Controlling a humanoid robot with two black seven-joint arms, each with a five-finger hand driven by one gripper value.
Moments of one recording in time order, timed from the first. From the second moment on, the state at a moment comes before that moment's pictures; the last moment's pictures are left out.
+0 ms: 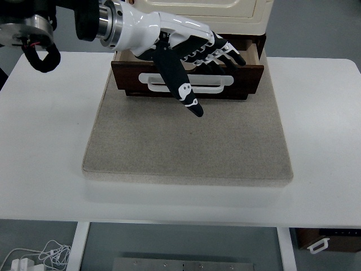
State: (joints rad) left arm -1.86 0.68 0.12 -1.64 0.20 -0.27 0.28; right arm -0.01 0.00 -0.01 0.18 -0.10 -0.05 0.03
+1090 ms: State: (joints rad) left arm -1.86 0.53 0.18 -1.41 0.18 -0.26 0.55; right arm -0.01 0.00 -0.01 0.18 -0.10 -0.05 0.03
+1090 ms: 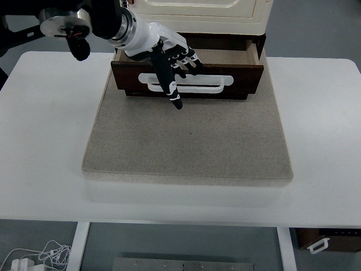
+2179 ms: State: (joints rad) left arm -1.81 0.48 0.21 -1.34 0.20 -0.25 0.55; right arm -0.01 0.00 -0.01 0.18 -0.10 -0.05 0.03
